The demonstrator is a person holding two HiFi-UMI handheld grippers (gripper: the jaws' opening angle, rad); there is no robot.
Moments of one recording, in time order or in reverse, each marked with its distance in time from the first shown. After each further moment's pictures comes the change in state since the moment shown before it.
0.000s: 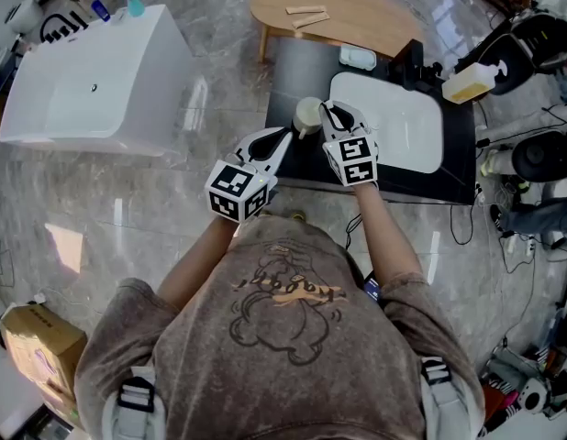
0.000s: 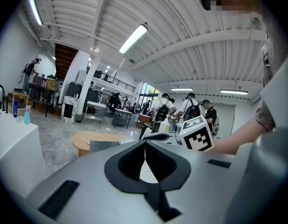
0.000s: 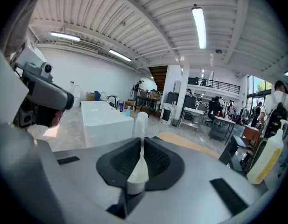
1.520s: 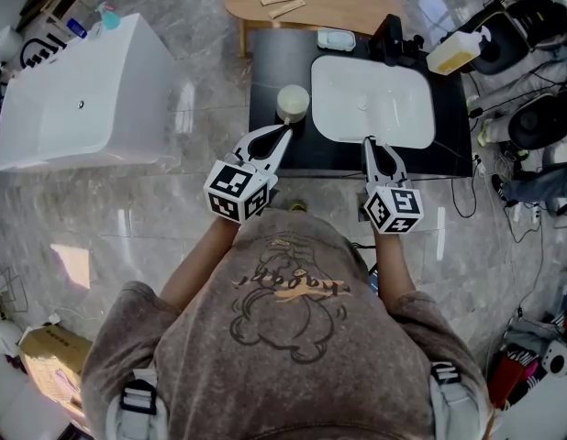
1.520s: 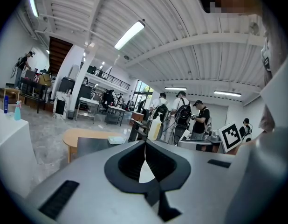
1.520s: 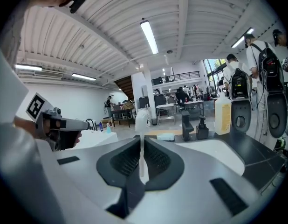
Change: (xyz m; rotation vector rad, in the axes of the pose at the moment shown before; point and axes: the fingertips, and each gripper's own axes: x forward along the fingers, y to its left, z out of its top) left arm 0.019 -0.040 -0.008 -0.008 0.026 -0.086; right arm -0.175 -0.046 -0.051 0.451 -0.117 -0.254
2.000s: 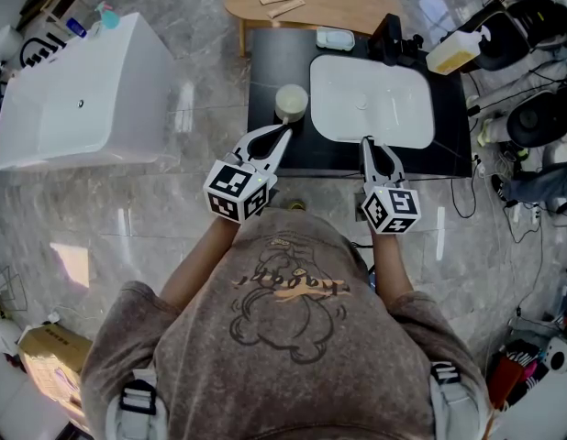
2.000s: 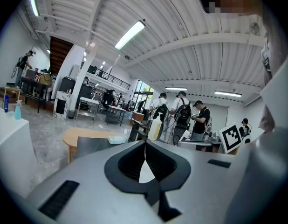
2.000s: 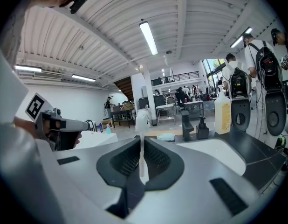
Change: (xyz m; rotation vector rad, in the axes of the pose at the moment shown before) left arm 0.005 -0.003 -0.002 -0.007 0.000 0.003; right arm 0.001 -0.003 -0.003 0.012 -0.009 0.000
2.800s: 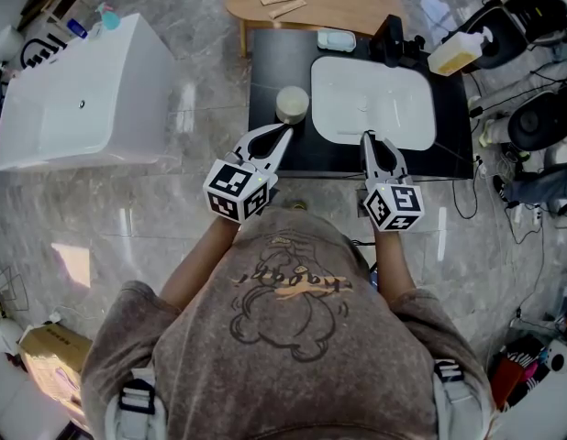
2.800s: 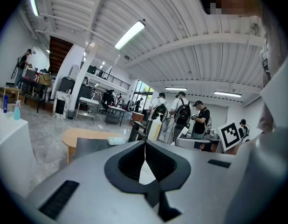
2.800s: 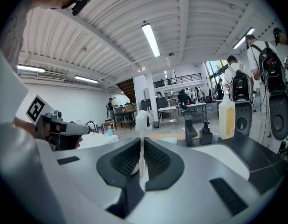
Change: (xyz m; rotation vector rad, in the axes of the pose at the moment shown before) left arm 0.006 0.003 0.005 0.001 -0.002 -0.004; right arm 0.012 0.002 0.018 -0.022 -0.028 0.029
